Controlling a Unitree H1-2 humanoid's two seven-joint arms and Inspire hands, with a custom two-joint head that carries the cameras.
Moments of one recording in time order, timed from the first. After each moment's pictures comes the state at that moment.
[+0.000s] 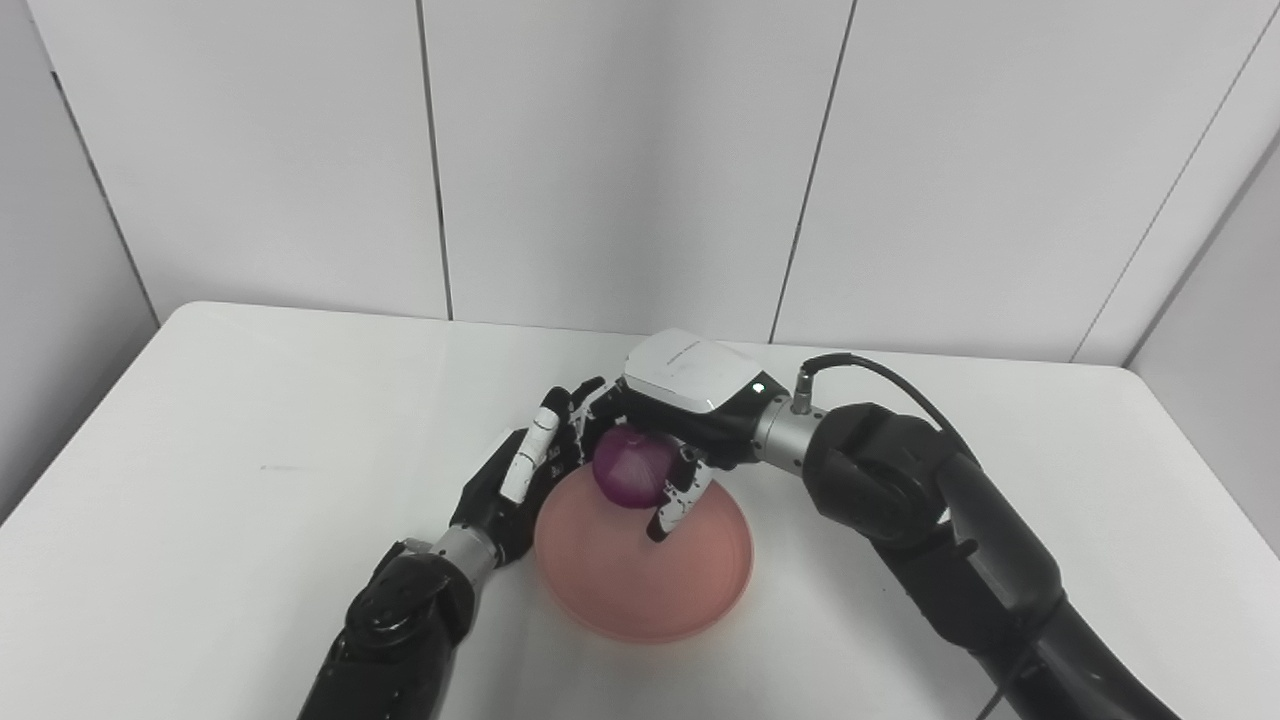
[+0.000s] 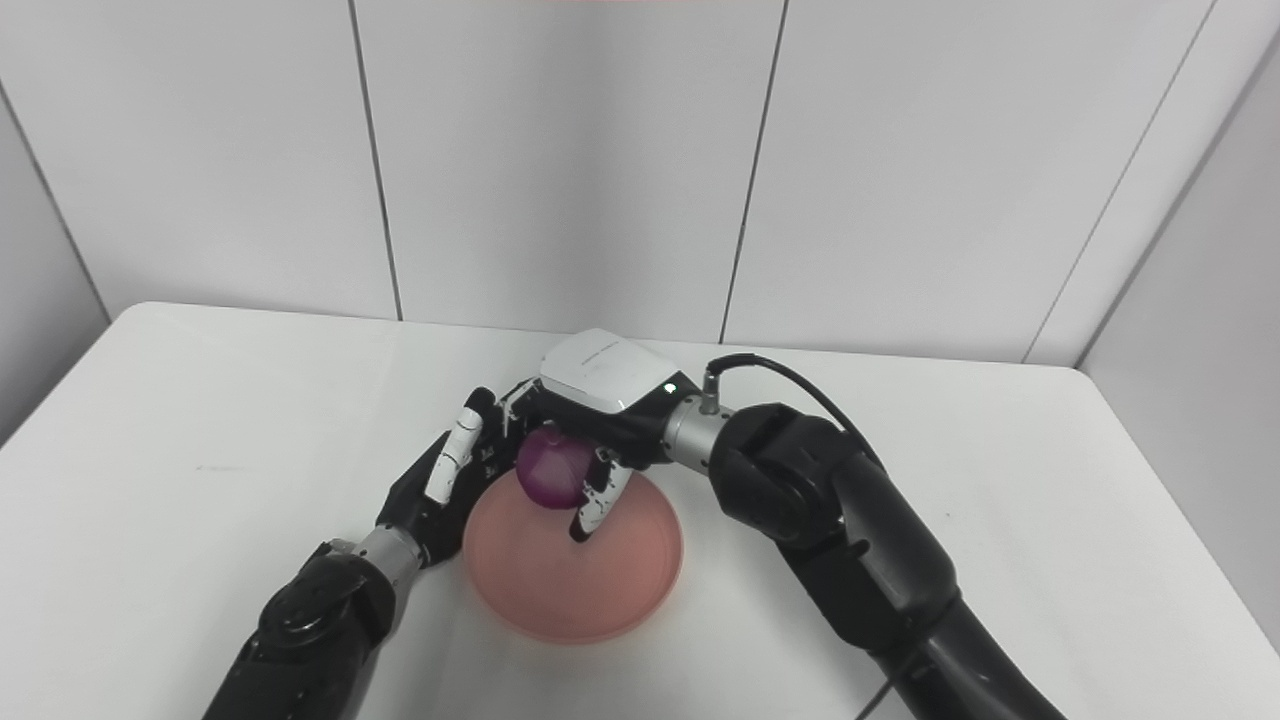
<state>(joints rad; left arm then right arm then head) -0.40 0.02 -0.05 0.42 -0.23 0.08 -0.31 -0.74 -0.35 0.49 0.02 -0.75 -0.16 0.57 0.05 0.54</state>
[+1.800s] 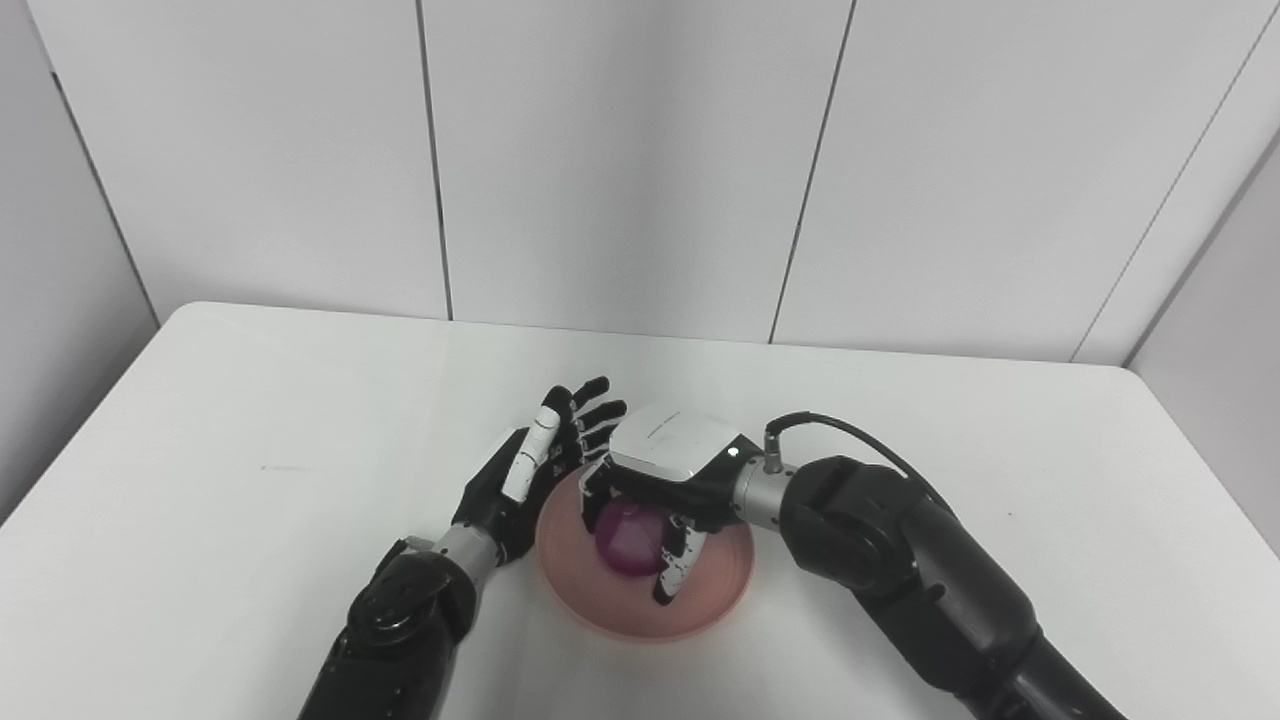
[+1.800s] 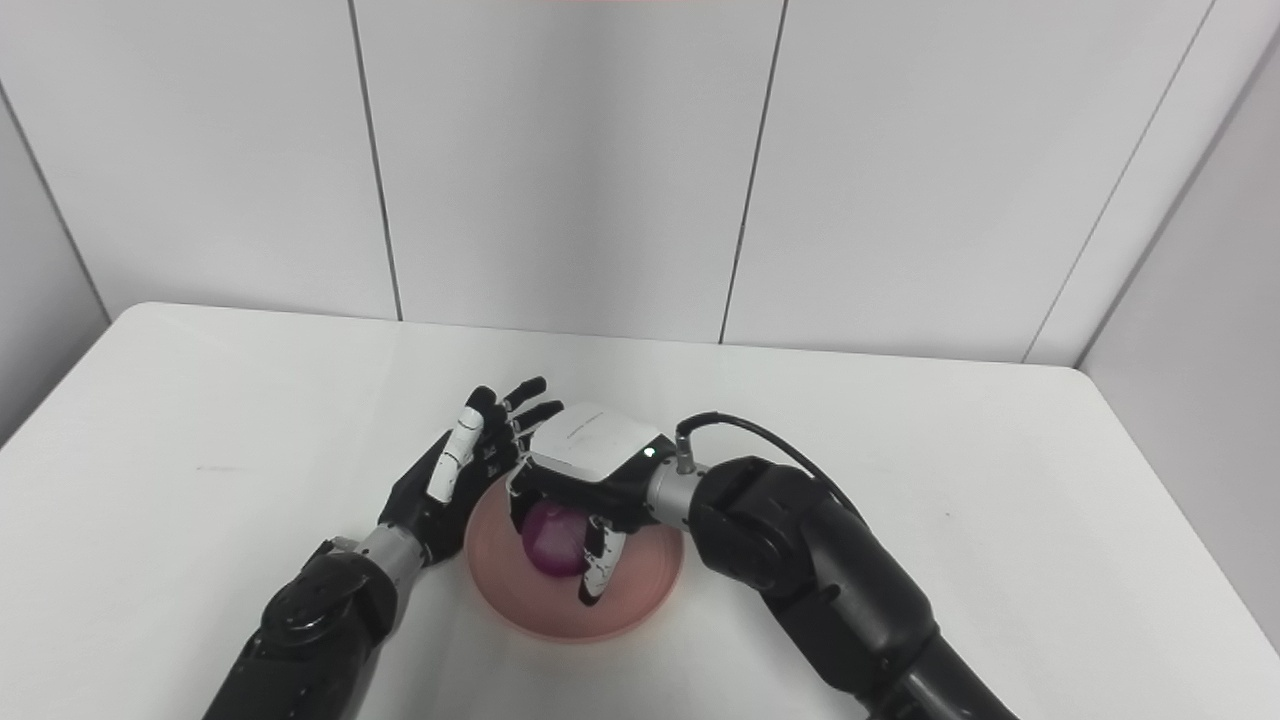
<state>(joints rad) -0.41 0.02 -0.06 0.44 -0.23 0.06 -0.32 -0.69 -0.33 0.57 0.06 -0.83 -0.16 0.61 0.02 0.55</state>
